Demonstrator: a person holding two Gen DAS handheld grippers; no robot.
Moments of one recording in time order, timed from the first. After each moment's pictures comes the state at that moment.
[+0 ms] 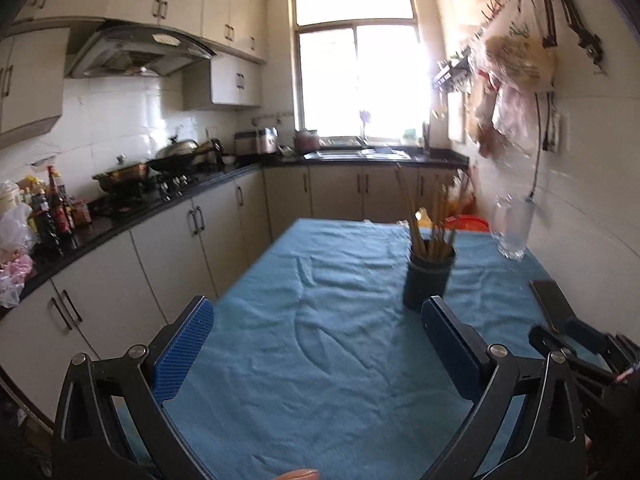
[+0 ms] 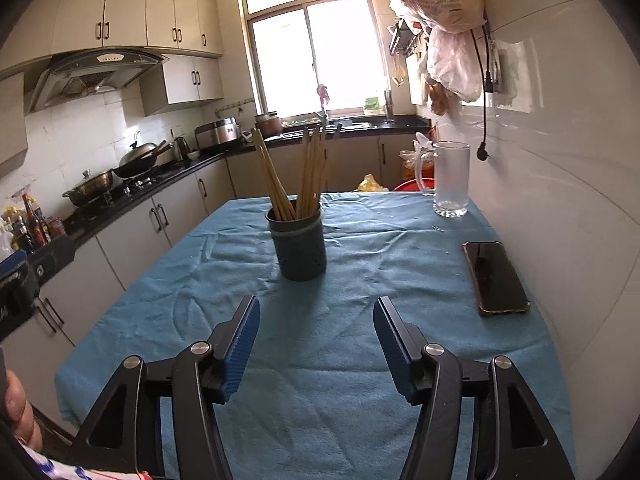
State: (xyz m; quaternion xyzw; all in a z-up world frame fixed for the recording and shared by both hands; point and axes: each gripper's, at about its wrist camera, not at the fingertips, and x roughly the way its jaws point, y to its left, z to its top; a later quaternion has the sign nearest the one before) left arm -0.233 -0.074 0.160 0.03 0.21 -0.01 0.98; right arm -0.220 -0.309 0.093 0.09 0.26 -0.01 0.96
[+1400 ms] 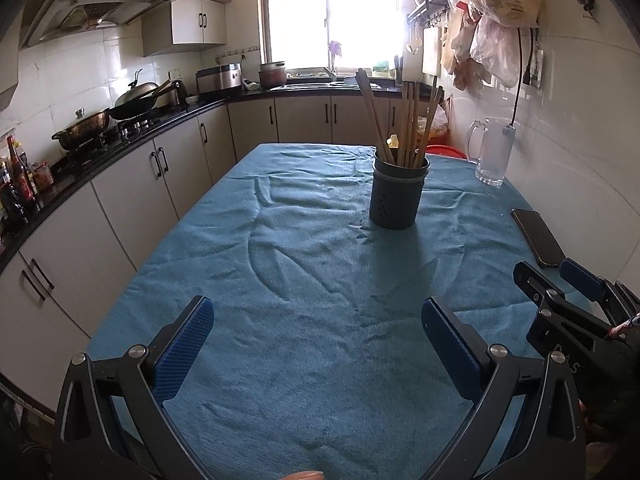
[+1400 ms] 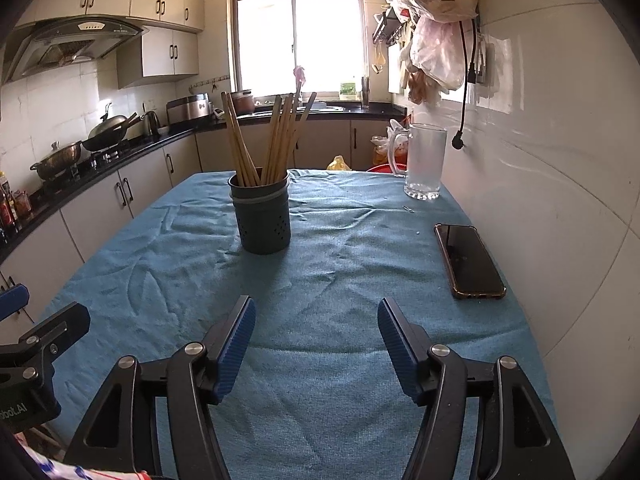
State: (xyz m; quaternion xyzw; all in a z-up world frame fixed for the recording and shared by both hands) left arm -0.218 -0.095 0.105 0.04 0.32 -0.05 0.94; right arm -0.211 -0.304 0.071 0.05 0.29 -0.06 0.95
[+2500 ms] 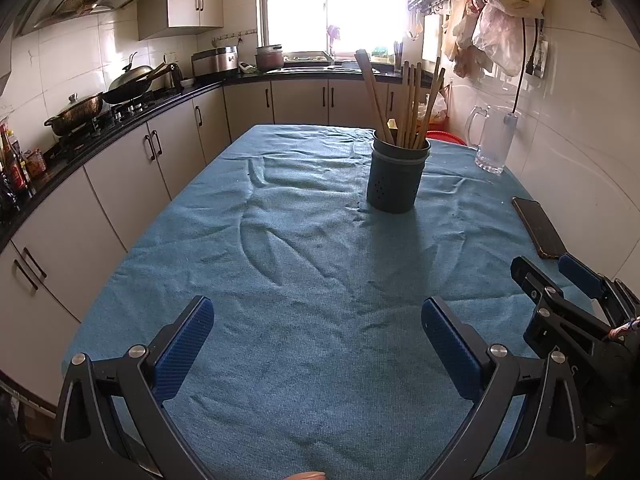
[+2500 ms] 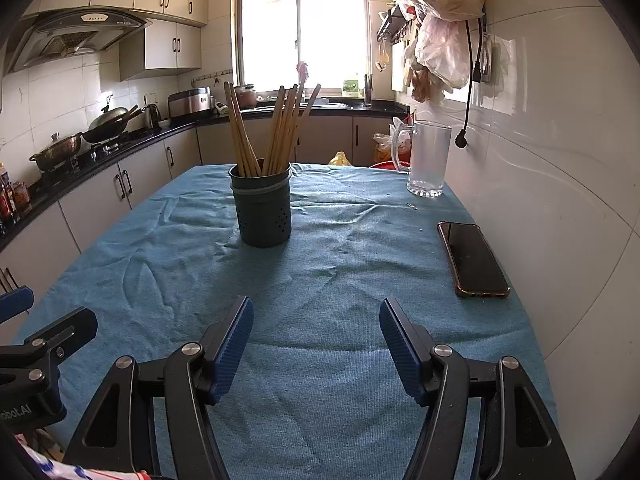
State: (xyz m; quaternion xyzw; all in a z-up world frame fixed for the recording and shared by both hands) left arm -0.207 -0.099 0.091 0.03 0.35 -0.06 0.93; right arm -0.207 -0.300 0.064 0.05 0.30 -0.06 0.95
